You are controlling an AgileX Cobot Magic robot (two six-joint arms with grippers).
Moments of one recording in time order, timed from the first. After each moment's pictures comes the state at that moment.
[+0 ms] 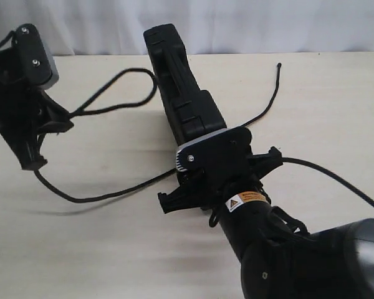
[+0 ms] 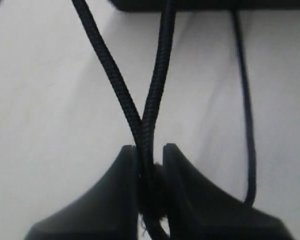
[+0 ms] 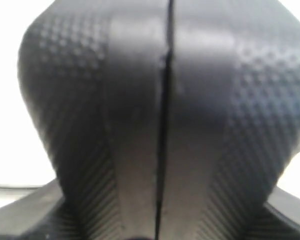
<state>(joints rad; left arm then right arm) -0.04 1.40 -0.82 -0.62 0.56 1.44 1.08 1.75 -0.59 1.07 -0.92 -0.63</state>
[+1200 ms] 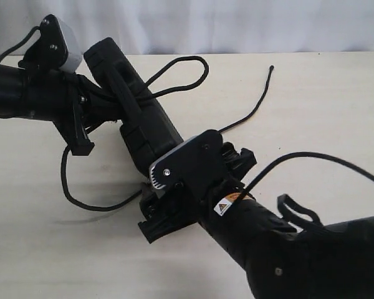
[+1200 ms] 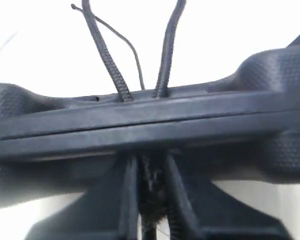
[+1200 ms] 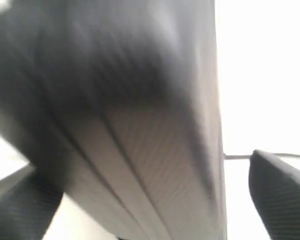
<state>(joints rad) -0.04 1.56 -0.81 -1.46 0.70 2.11 1.08 1.66 -0.61 0.97 -0.64 -0.73</state>
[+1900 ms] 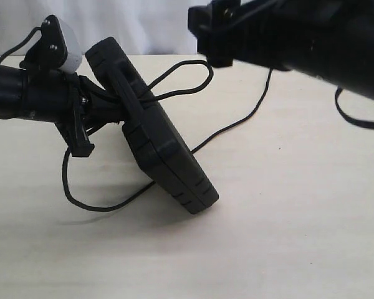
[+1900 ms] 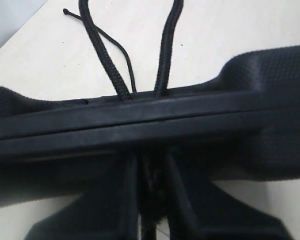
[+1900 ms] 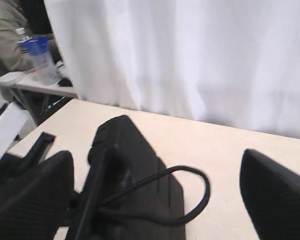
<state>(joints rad) -0.04 1.56 -0.81 -1.46 0.73 2.11 0.79 1.17 -0.89 1.71 -0.29 -1.49</state>
